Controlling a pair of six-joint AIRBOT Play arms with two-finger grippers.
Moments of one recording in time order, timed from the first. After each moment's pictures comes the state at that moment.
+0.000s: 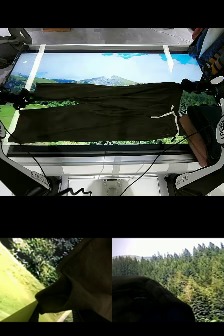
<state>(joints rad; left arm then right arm) 0.58 -2.05 1.82 1.06 -1.09 -1.64 -0.43 -1.77 1.58 -1.03 0.90 1.22</state>
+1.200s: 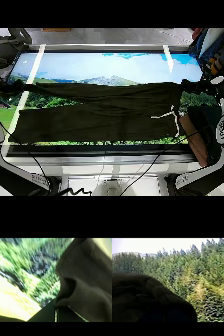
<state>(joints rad) 0.50 -1.85 1.82 1.38 -0.99 -1.62 -0.43 -1.77 1.58 -1.03 0.92 1.22</state>
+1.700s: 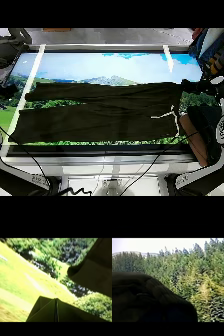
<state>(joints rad) 0.50 -1.82 1.82 1.60 -1.16 -1.55 -0.43 -1.77 1.58 -1.03 0.93 1.22</state>
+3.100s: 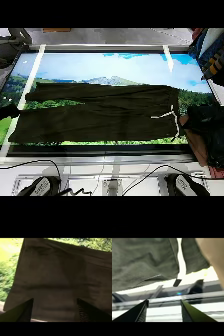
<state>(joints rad) 0.54 -1.04 1.07 1.43 -1.11 -1.25 -0.56 -0.98 0.82 -1.24 1.38 1.32</state>
